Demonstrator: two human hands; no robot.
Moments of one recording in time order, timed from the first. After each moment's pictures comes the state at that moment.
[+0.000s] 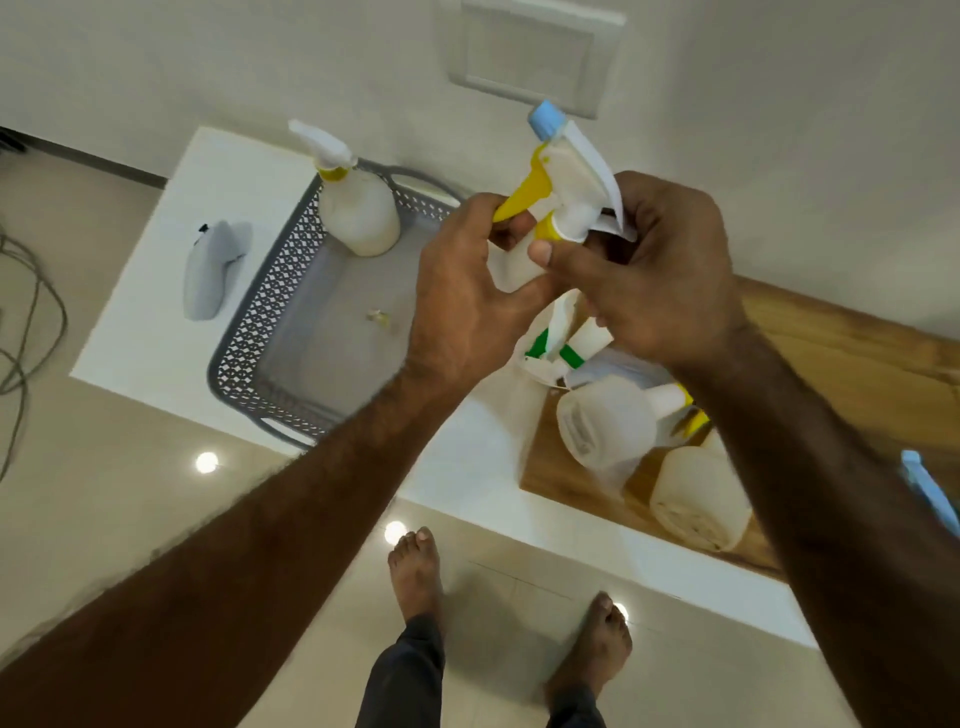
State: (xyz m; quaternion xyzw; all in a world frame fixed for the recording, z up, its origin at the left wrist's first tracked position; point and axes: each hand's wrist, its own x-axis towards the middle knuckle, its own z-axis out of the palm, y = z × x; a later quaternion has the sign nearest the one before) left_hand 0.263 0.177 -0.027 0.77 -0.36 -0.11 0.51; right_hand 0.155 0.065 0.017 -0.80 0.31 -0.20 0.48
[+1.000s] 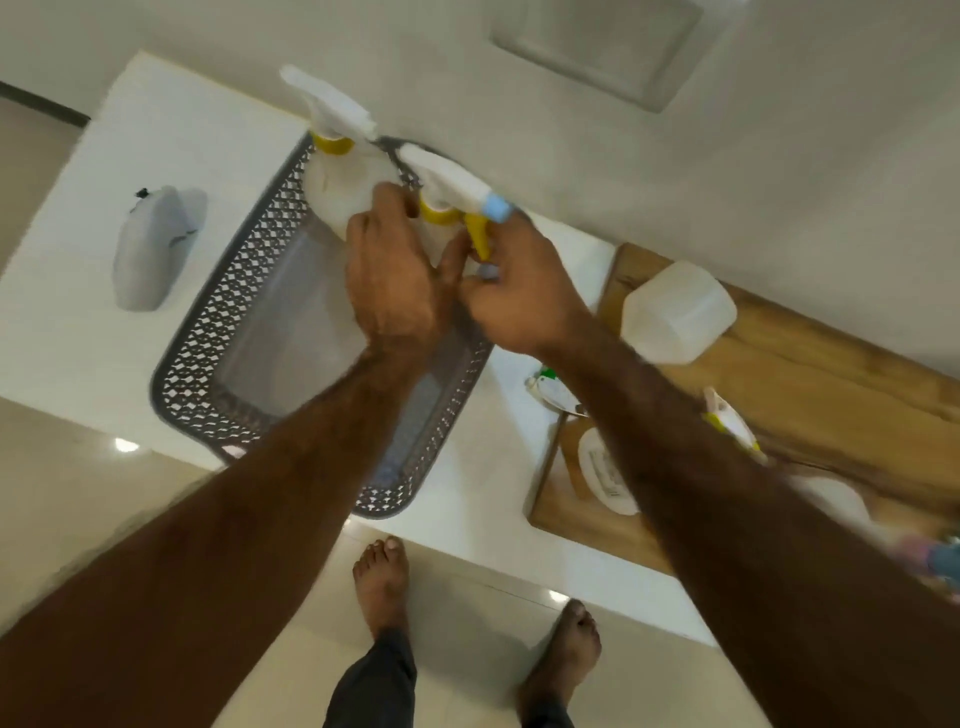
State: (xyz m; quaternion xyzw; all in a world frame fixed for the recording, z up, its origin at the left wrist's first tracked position) left_hand 0.353 0.182 -0.133 0.90 -0.23 -0.04 0.37; right_hand 0.275 0.101 -0.087 -0.79 0.36 -0.04 0.49
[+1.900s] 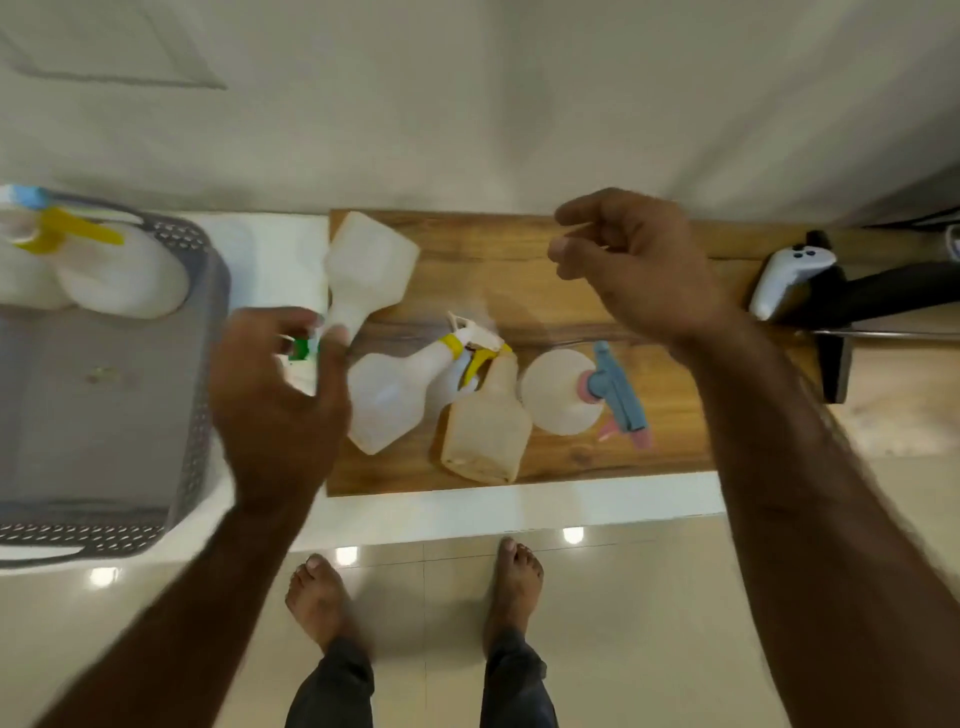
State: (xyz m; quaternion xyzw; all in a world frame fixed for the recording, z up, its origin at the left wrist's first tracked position) left_hand 0.180 0.154 -0.108 0.87 -0.33 -0.09 0.36; right_hand -0.054 -0.037 0.007 -0.69 0.54 -0.14 0.47
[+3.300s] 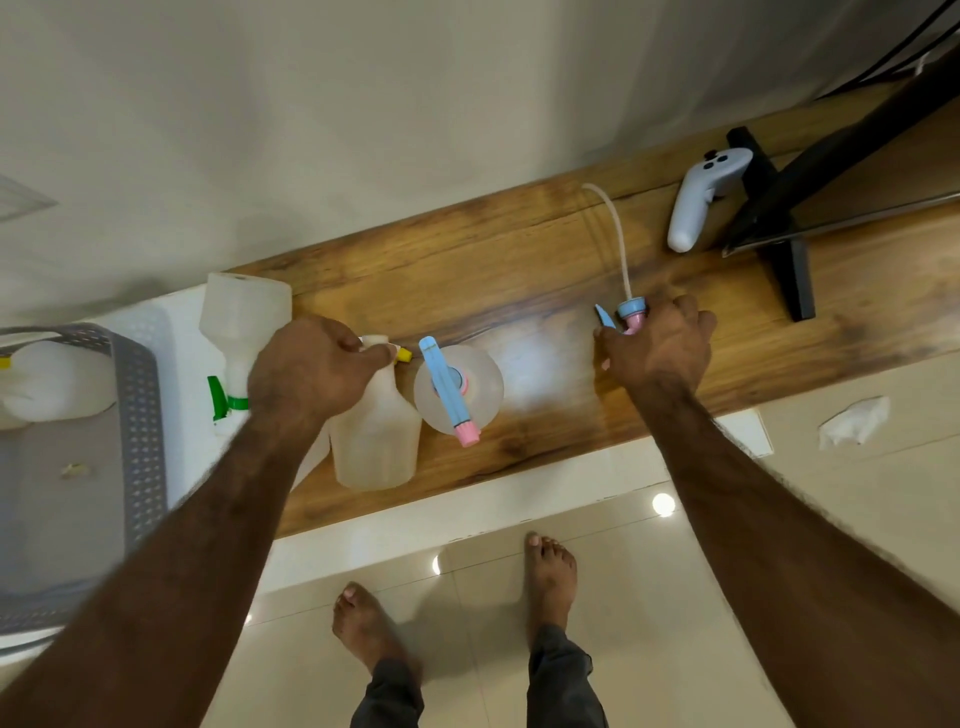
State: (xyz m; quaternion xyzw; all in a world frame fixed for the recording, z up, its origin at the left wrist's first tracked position) left_hand 0.056 0.039 -0.064 0.87 -0.42 -0.28 -0.02; right_hand -0.248 -0.035 -0.145 -0.57 0.80 -0.02 0.19
